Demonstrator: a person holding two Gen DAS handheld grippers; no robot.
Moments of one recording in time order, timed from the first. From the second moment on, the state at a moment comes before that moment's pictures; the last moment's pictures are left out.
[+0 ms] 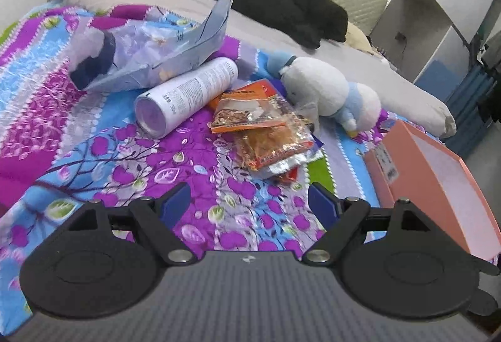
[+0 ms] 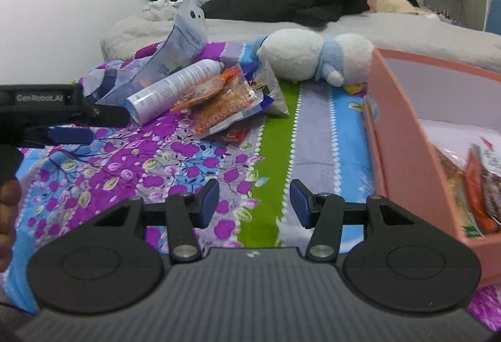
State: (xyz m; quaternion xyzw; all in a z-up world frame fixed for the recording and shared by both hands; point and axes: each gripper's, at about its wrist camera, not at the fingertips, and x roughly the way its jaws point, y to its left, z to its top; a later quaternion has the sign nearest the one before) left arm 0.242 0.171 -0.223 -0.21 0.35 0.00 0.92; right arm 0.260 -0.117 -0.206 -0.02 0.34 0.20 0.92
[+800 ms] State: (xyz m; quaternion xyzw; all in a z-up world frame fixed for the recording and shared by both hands) left arm 0.378 0.169 -0.283 -0.15 0.34 0.00 0.93; right arm 0.416 -0.102 -0.263 0.24 0.38 0.21 0.87
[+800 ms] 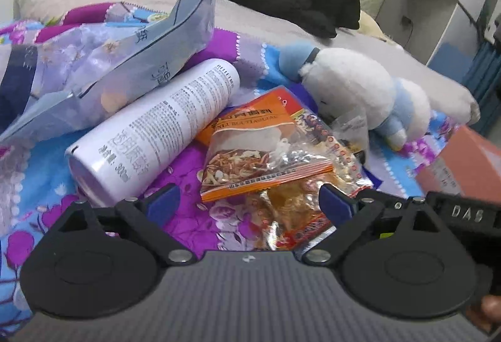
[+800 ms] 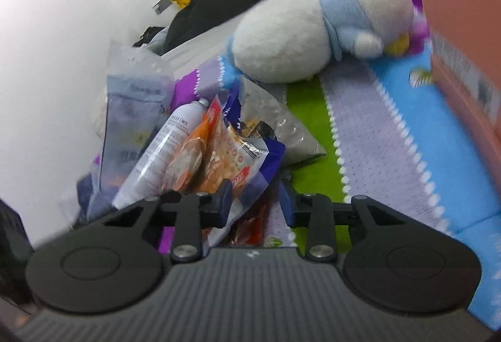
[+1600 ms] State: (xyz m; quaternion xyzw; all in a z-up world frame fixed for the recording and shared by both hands) left arm 0.358 0.148 -0.260 -0.08 0.32 -0.02 0.95; right arm 0.385 -0.111 -0.239 0.23 0.38 0.22 0.87
